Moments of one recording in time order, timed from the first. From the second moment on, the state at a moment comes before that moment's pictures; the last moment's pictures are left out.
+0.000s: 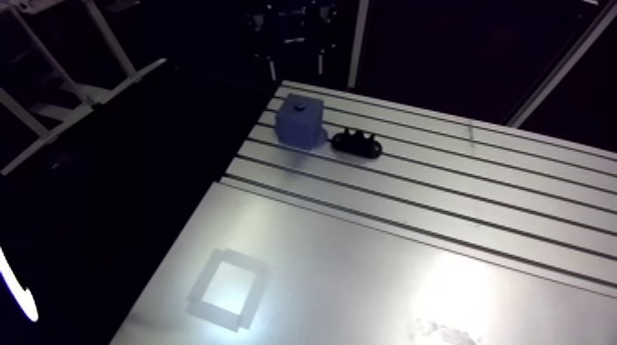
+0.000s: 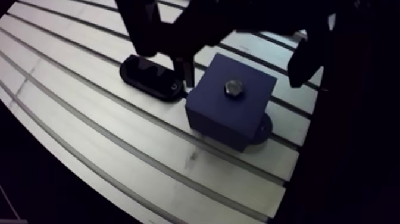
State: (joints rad) arm 0.29 -1.09 1.49 -1.95 -1.61 -1.75
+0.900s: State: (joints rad) arm 0.27 -1.12 1.55 -2.06 -1.61 -1.40
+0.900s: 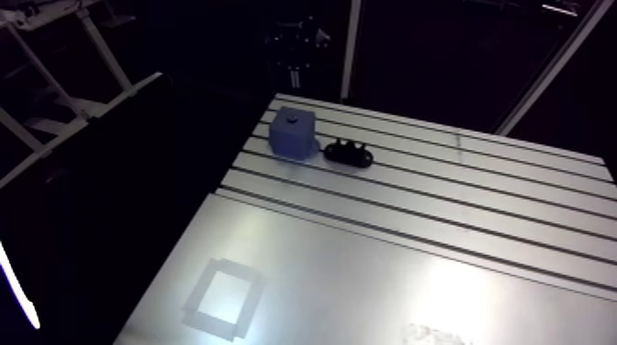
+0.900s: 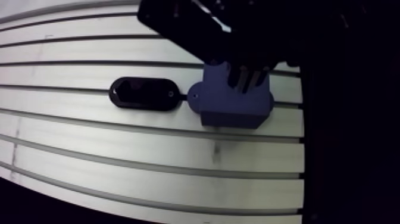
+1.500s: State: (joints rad) arm 0.27 -1.10 1.55 -2.01 -1.60 -1.38
